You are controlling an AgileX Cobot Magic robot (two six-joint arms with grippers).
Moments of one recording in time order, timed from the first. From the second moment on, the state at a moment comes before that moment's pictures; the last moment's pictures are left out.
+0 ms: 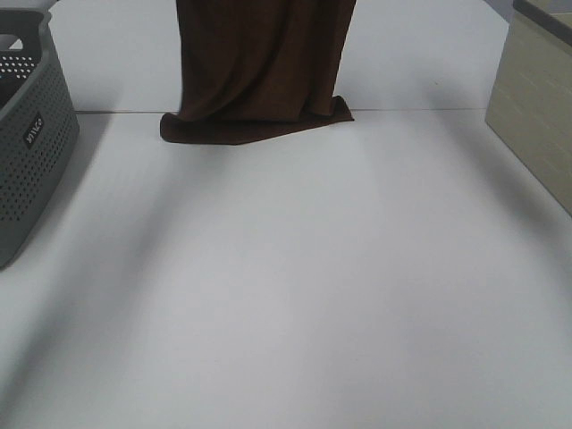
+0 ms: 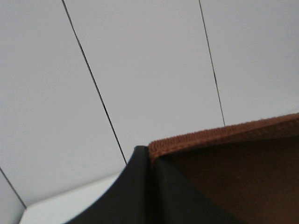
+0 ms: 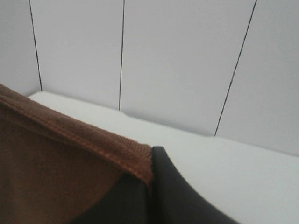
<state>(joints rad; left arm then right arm) -0.27 2.41 -2.71 0.30 0.39 -0.02 0.32 2.17 -2.38 0.06 0.41 -0.09</state>
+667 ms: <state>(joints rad) -0.28 2.22 -2.72 -0.01 1.20 0.23 0.31 2.03 -2.39 0.25 1.12 -0.21</state>
